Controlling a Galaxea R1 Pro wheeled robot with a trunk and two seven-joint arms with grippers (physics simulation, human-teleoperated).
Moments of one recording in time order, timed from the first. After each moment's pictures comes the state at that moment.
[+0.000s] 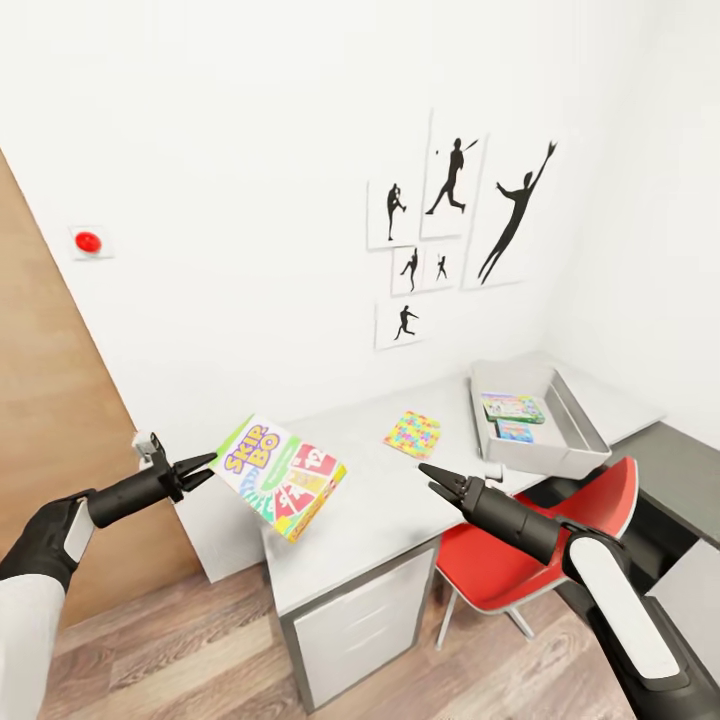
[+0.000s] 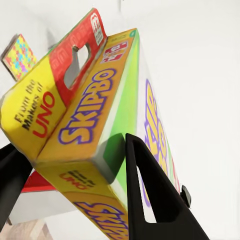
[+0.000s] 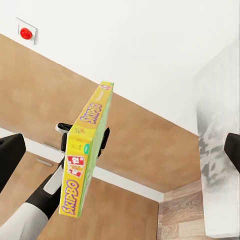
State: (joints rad) left arm -0.80 0.29 0.50 -0.61 0.10 1.02 -1.43; right arm -0.35 -0.21 0.08 -1.55 -1.20 0.80 0.31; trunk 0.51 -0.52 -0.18
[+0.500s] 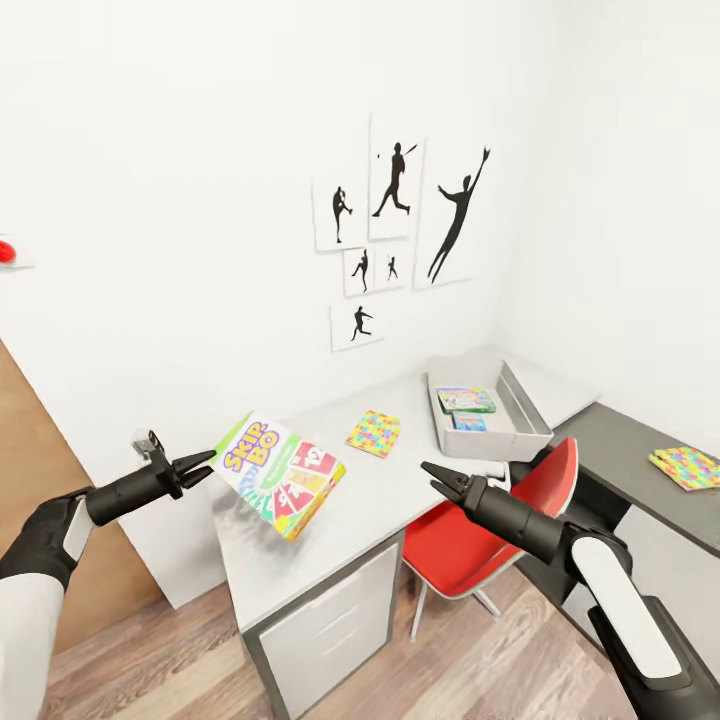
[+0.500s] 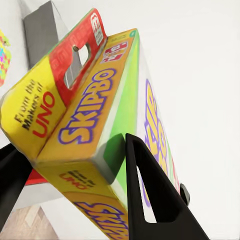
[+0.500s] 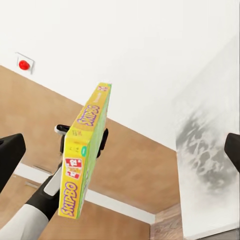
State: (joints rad) left arm -0.80 0.29 0.50 -0.63 0.10 1.02 -1.44; right arm -0.35 -0.21 0.07 -1.55 -1.20 0.80 0.32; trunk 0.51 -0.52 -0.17
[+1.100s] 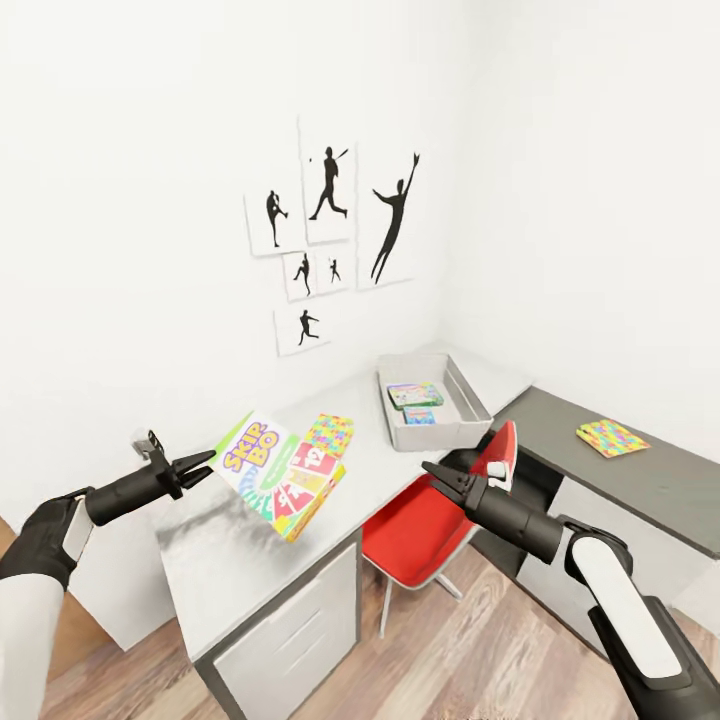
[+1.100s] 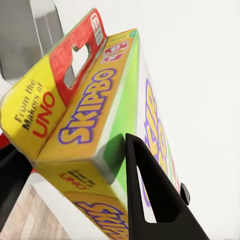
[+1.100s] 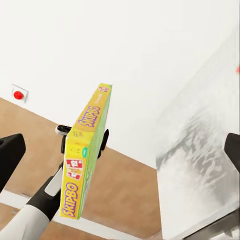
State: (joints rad) left arm -0.80 0.29 0.50 -0.63 0.10 1.02 -1.45; right arm -0.35 -0.21 0.07 -1.55 -1.20 0.80 0.33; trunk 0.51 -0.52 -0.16
